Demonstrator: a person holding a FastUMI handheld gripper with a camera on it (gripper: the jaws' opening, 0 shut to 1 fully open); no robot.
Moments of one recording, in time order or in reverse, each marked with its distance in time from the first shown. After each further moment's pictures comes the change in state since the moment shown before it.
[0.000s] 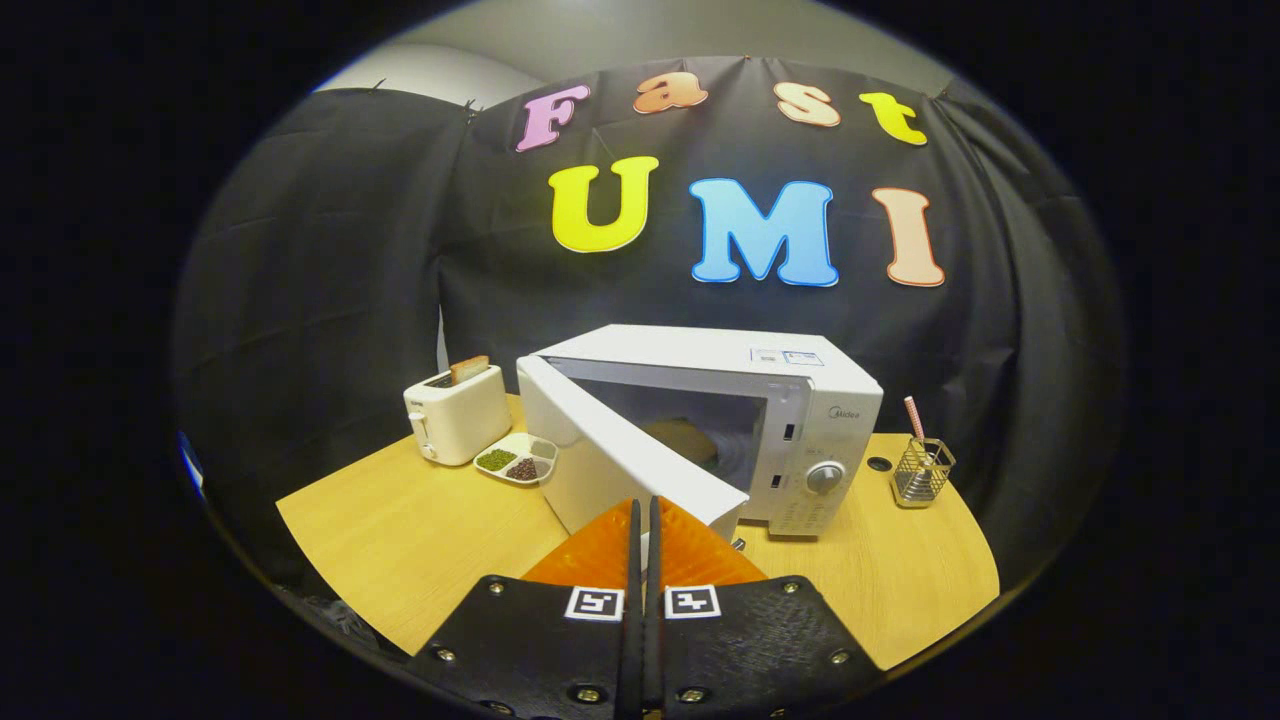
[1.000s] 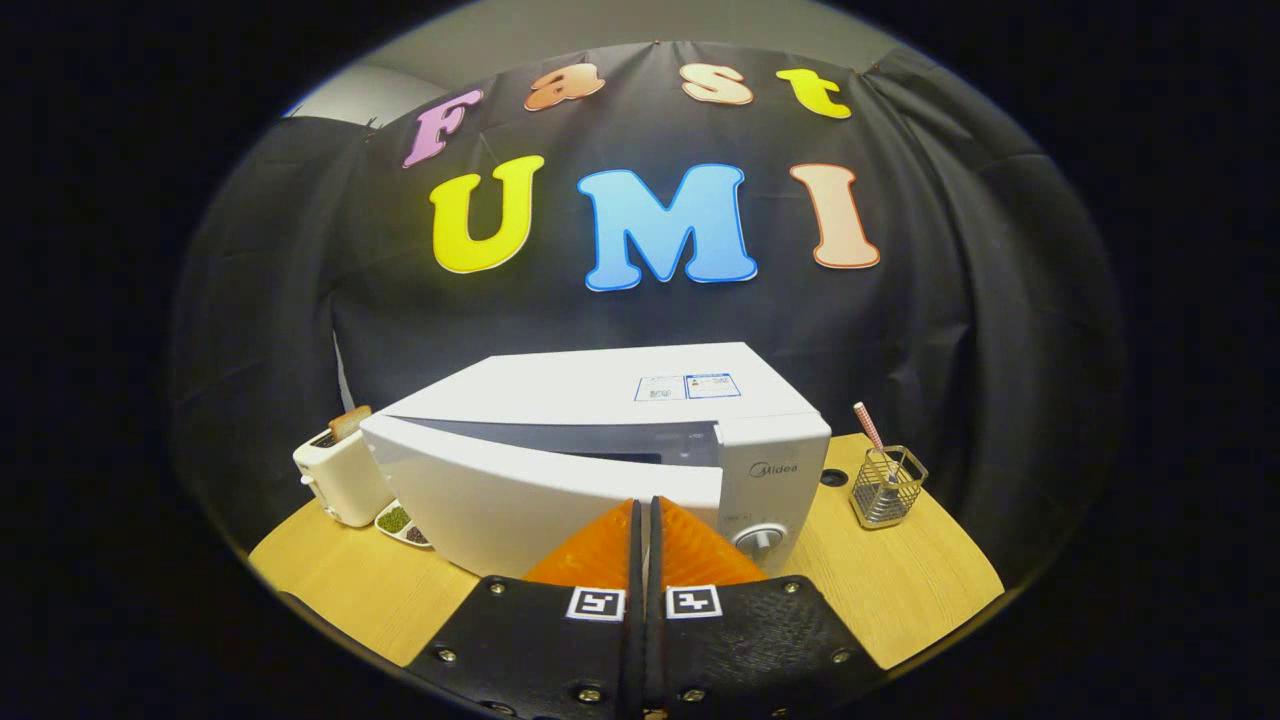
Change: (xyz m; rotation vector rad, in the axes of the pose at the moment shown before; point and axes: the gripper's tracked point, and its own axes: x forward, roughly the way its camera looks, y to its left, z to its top) arm 0.101 -0.096 0.035 0.137 -0.035 -0.209
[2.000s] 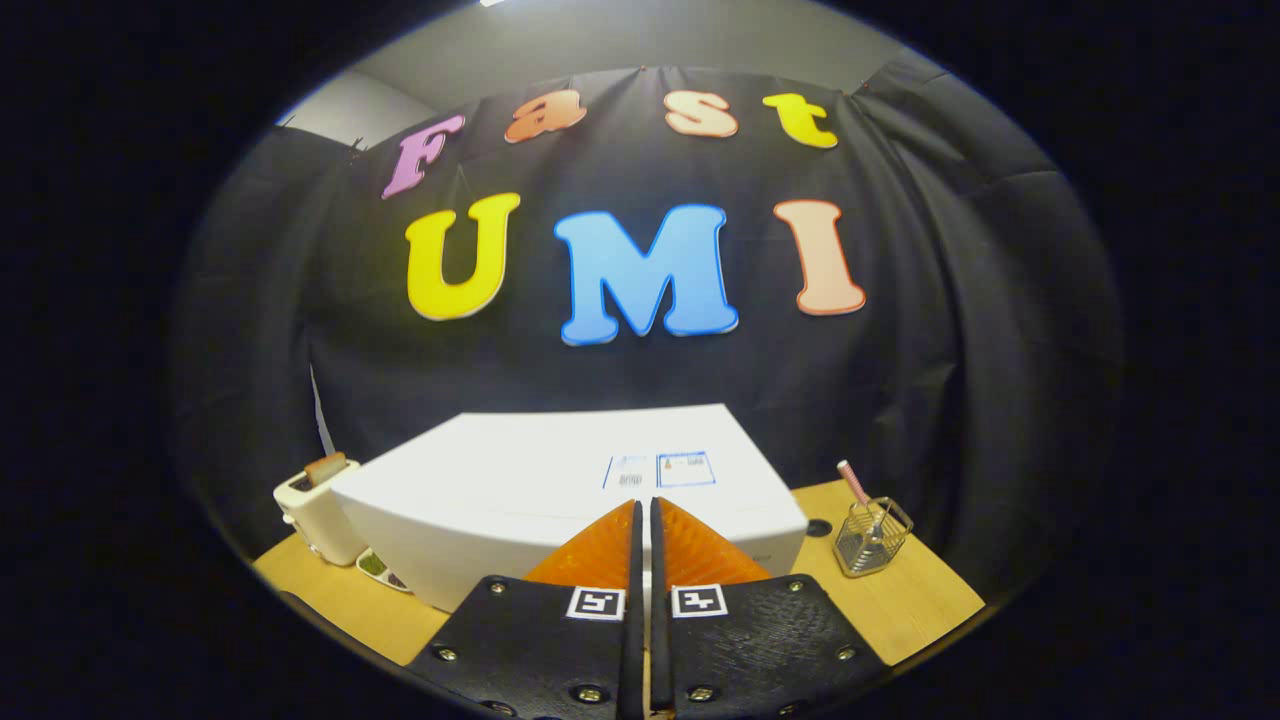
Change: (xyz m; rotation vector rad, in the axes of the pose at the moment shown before) arm -0.002 -0.017 0.095 0.010 -0.186 -0.046
